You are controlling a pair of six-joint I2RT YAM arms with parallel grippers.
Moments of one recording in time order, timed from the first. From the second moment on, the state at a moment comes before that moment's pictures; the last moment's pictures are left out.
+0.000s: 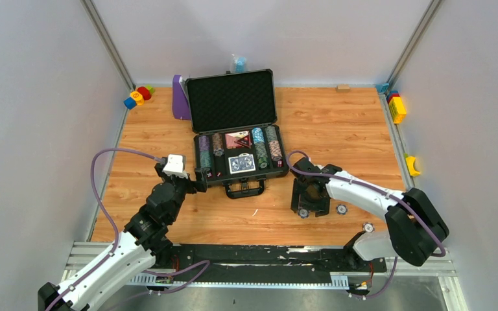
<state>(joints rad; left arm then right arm) -0.67 0.43 0.27 0.01 -0.49 -0.15 0.69 1.37 0.74 -0.78 0.10 0.83</state>
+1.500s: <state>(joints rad) -0.67 0.62 0.32 0.05 -0.19 -0.22 0.73 1.38 0.85 -0.74 0.12 0.82</state>
